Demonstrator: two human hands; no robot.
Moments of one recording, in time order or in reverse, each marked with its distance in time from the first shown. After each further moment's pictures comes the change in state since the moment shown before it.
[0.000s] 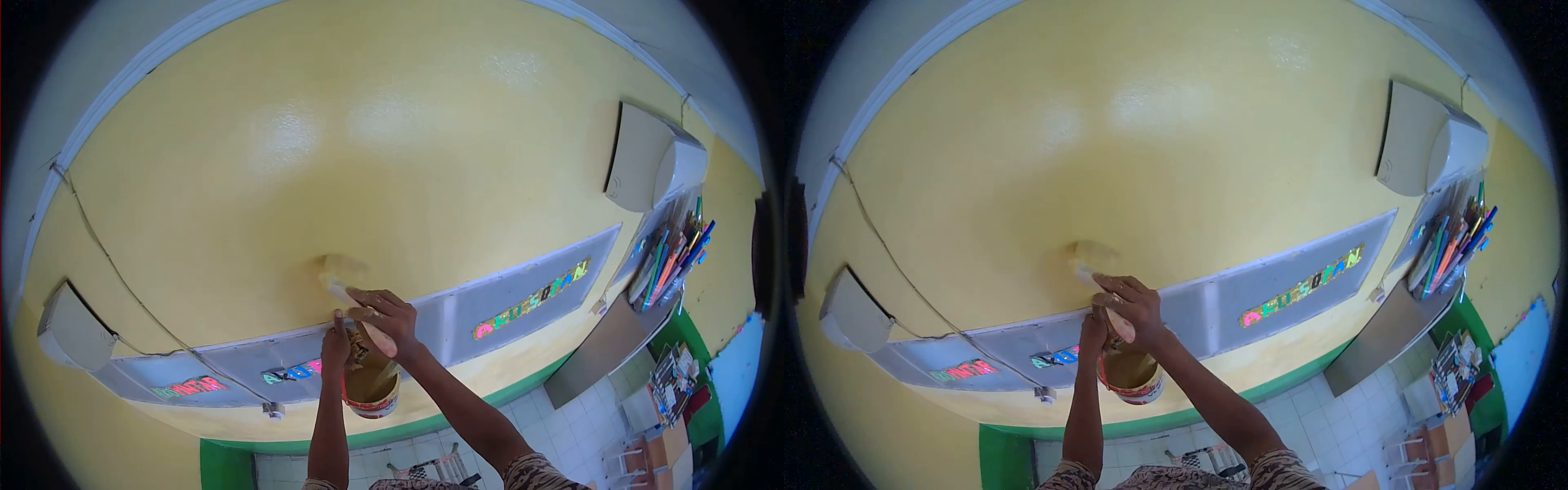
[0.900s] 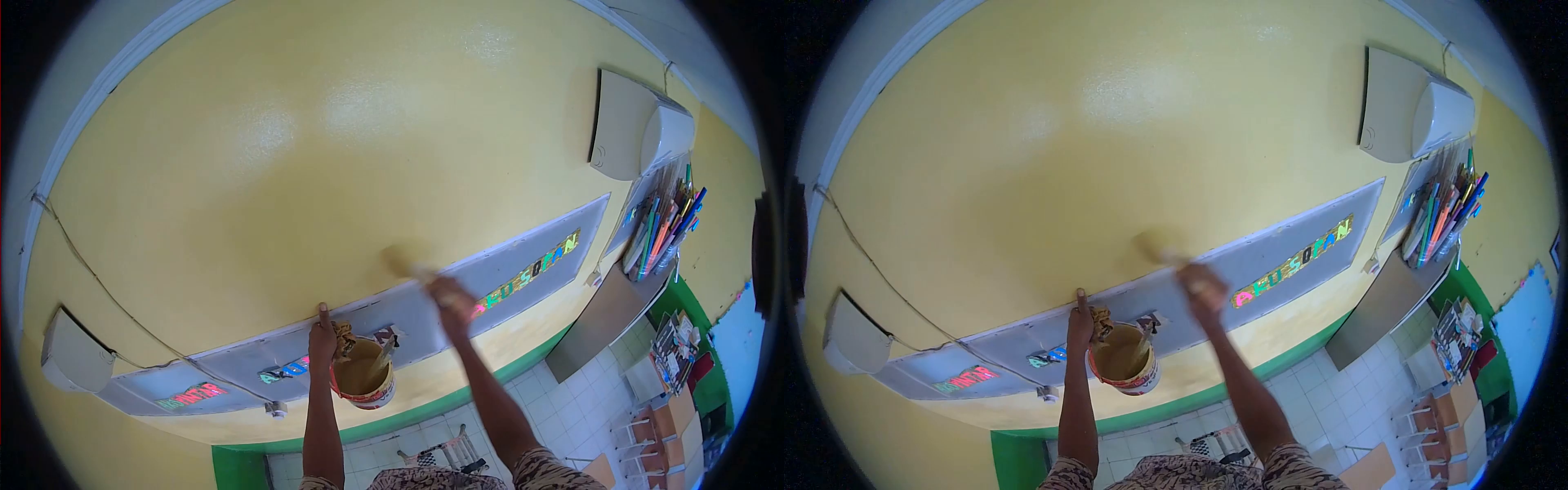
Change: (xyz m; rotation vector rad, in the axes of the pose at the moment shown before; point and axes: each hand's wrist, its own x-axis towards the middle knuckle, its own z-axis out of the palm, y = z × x) left_hand 0.027 -0.022 0.006 -0.071 -0.087 -0.061; right_hand -0.118 0.097 -0.071 -0.154 0.293 0.171
